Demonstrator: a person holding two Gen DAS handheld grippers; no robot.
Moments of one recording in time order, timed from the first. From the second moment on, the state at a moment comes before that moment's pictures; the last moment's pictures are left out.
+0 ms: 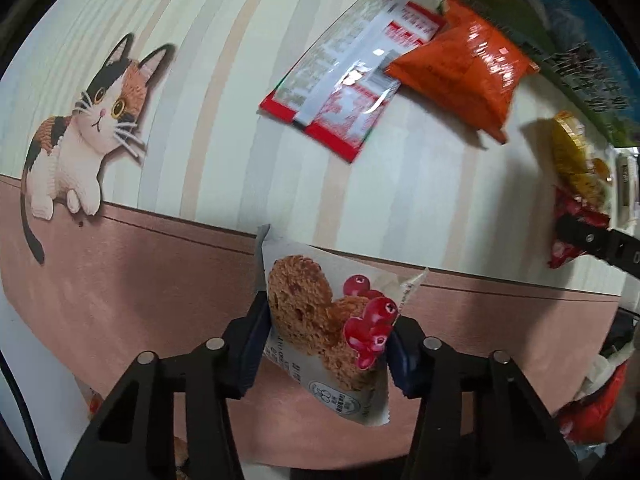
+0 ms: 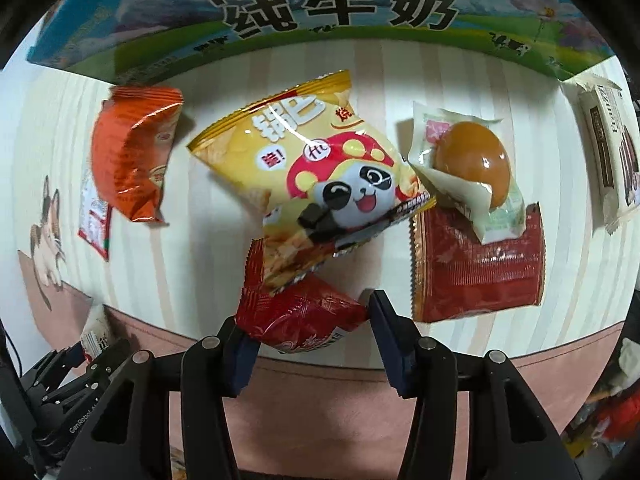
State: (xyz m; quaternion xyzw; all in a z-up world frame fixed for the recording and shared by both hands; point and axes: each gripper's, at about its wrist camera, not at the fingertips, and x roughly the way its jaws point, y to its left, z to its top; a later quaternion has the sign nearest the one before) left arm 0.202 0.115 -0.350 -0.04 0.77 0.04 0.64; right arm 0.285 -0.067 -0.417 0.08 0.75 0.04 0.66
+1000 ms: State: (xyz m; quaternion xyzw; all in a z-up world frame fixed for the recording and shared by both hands) left arm 0.432 -0.006 -0.160 -0.05 0.63 -0.10 0.77; right arm 0.422 -0.185 -0.208 0.19 0.61 0.04 0.77
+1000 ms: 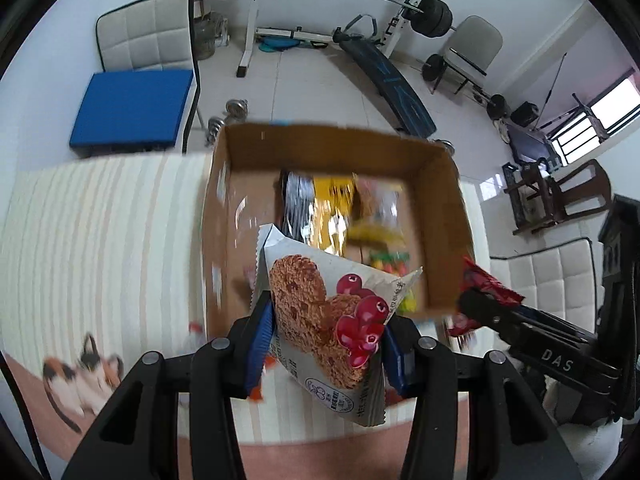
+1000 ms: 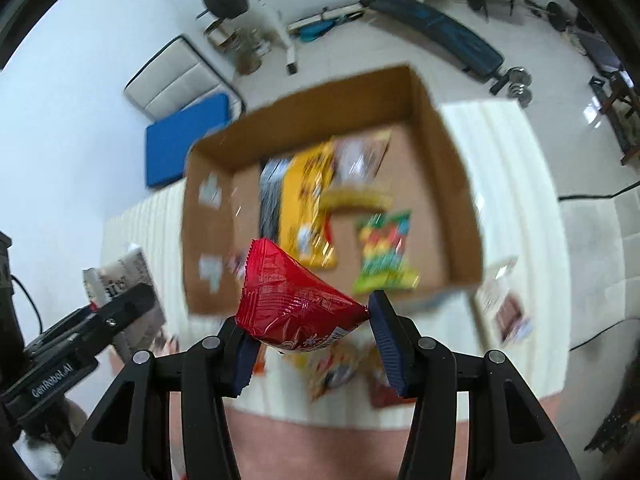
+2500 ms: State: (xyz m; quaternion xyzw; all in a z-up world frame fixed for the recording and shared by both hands) left arm 0.554 -0.016 -0.257 0.00 0.69 -0.04 0.72; right arm 0.543 -0.224 -0.289 0.12 0.68 -0.04 0.72
